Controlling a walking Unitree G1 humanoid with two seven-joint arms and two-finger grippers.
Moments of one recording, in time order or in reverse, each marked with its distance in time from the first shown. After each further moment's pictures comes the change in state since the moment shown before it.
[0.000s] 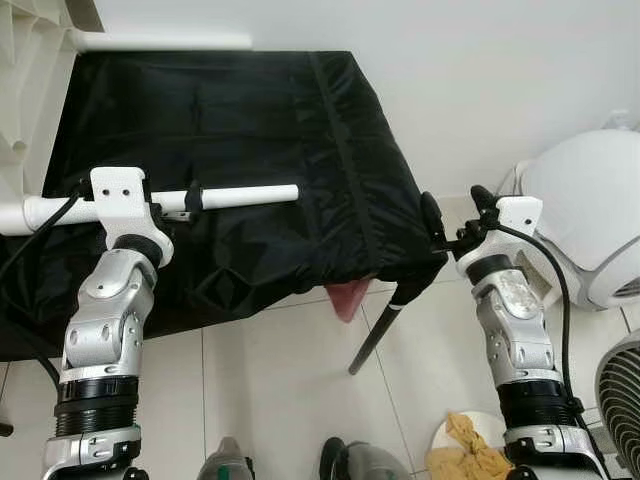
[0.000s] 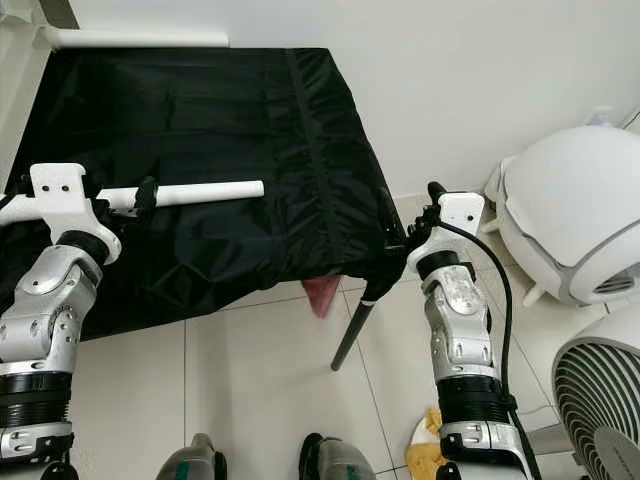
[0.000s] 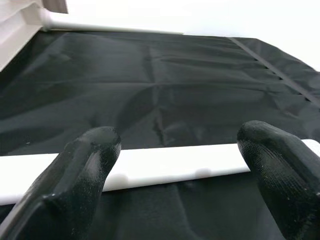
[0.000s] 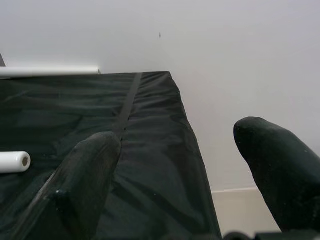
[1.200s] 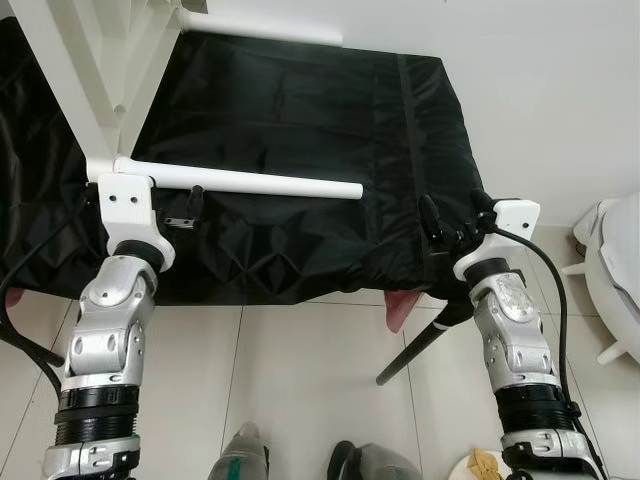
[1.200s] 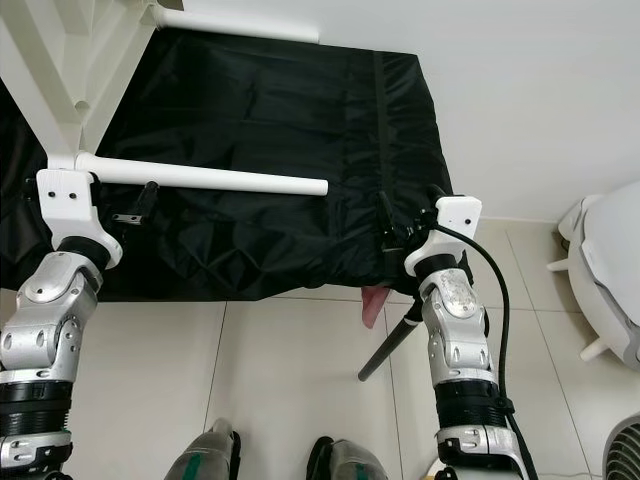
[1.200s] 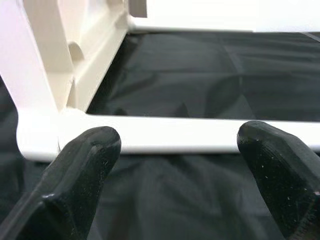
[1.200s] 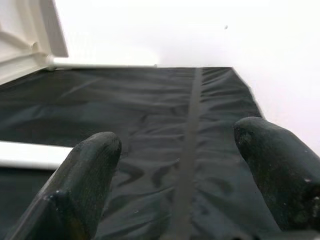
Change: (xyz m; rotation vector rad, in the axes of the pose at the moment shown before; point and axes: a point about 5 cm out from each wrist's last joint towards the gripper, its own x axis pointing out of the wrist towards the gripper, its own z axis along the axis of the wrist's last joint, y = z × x) left arm -0.005 0.001 -0.002 0.082 -0.028 0.013; right arm -0.003 0.000 -0.001 -0.004 0.004 -0.008
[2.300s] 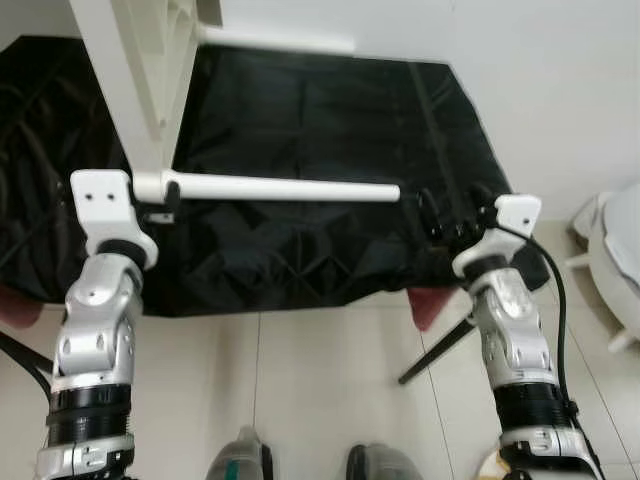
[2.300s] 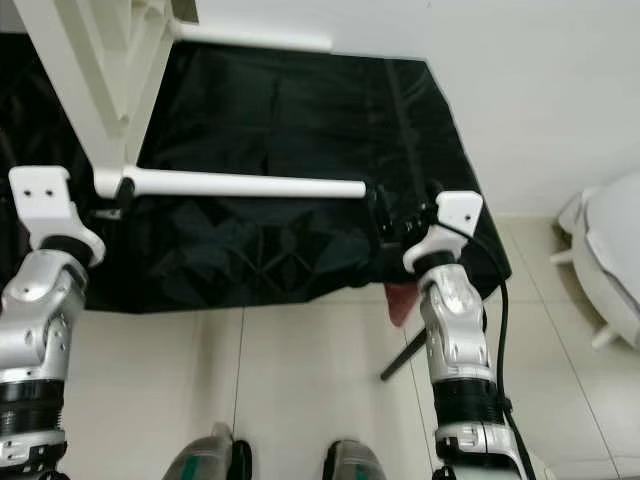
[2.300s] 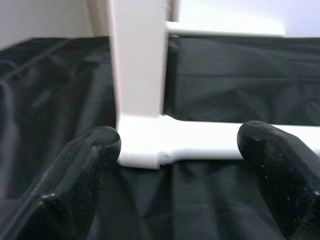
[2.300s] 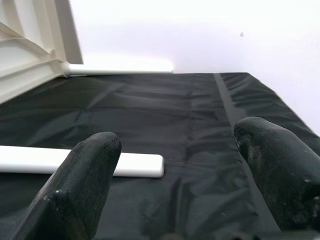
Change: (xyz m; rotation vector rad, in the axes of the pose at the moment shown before) left arm 0.000 0.007 0.001 0.001 0.003 0.049; right arm 0.001 0.001 0.002 0.009 -0.012 0.001
